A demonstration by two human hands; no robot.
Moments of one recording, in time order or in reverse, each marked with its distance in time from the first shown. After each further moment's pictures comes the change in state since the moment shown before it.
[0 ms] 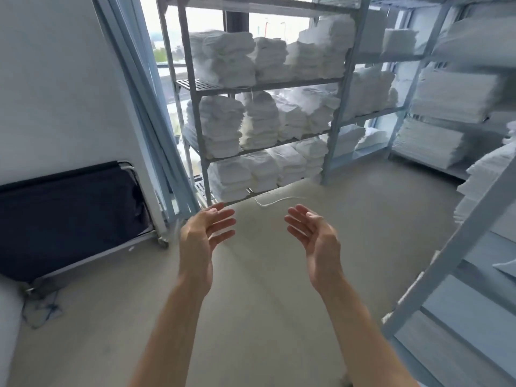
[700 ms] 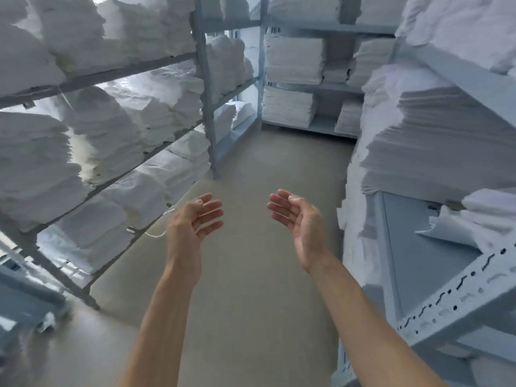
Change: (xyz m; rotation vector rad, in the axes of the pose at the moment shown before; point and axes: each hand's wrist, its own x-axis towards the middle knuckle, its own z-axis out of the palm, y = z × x) left_hand 0.422 -0.133 0.247 0.001 -0.523 -0.293; right_hand 0.380 -0.030 -0.041 -0.076 0.489 -0.187
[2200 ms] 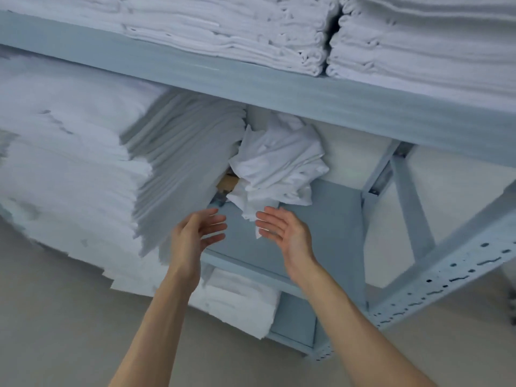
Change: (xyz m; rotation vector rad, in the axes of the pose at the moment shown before) left_hand 0.389 -0.273 0.563 0.253 -1.482 -0.653; right_hand 0.385 -0.098 -0.260 0.129 1.447 -0.490
